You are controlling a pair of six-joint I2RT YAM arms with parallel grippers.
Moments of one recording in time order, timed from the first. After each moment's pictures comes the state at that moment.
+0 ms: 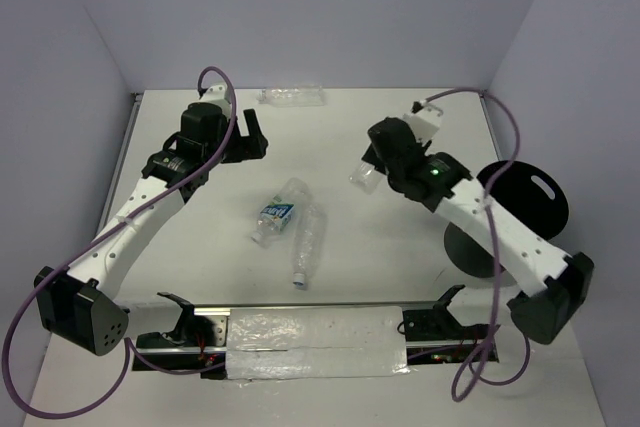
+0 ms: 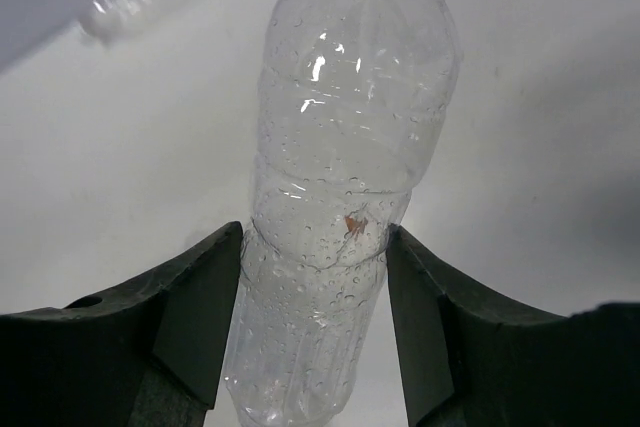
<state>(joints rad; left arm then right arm) -0.38 1.25 1.19 -0.43 -0.07 -0.40 0.68 1.29 1.23 -0.73 0.61 0.96</state>
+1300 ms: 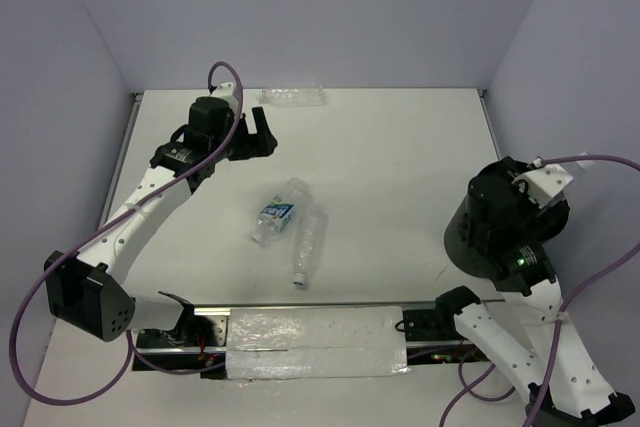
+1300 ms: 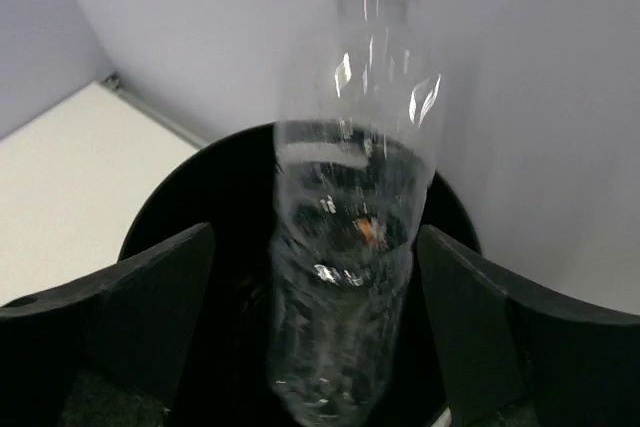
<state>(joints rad) -0.38 1.33 1.24 -0.44 0.01 -0.43 0.39 0.60 0.92 -0.66 1.37 0.36</state>
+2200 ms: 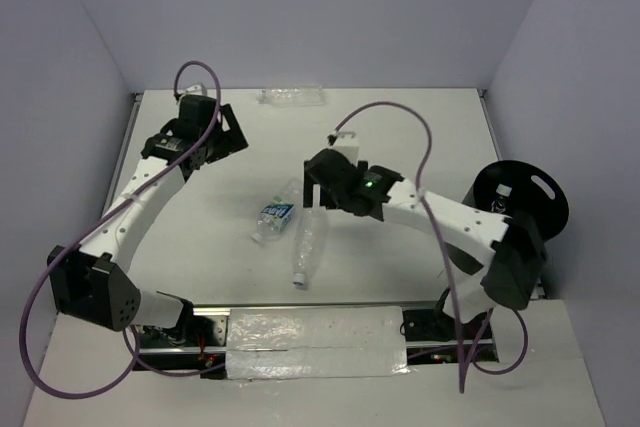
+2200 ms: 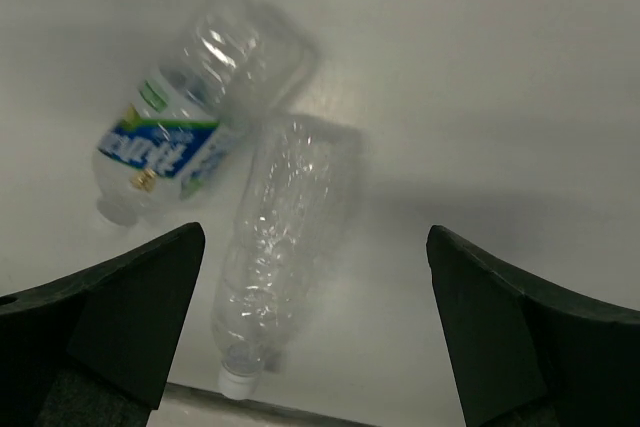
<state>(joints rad) -0.29 1.38 1.29 -0.62 -0.22 -0.59 0.92 1.46 1.27 -0.67 0.47 0.75</state>
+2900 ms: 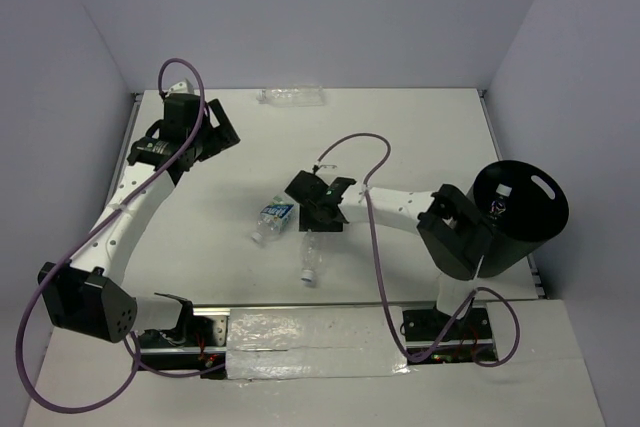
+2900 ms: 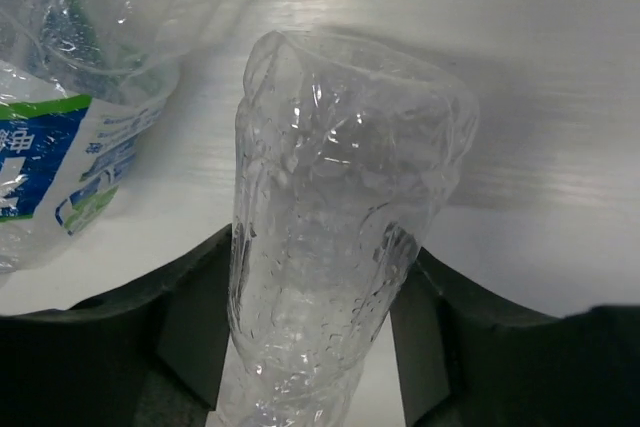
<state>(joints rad) -0.23 1.31 1.29 -0.63 -0.20 -0.61 0.93 1.82 1.22 -0.56 0.27 0.91</state>
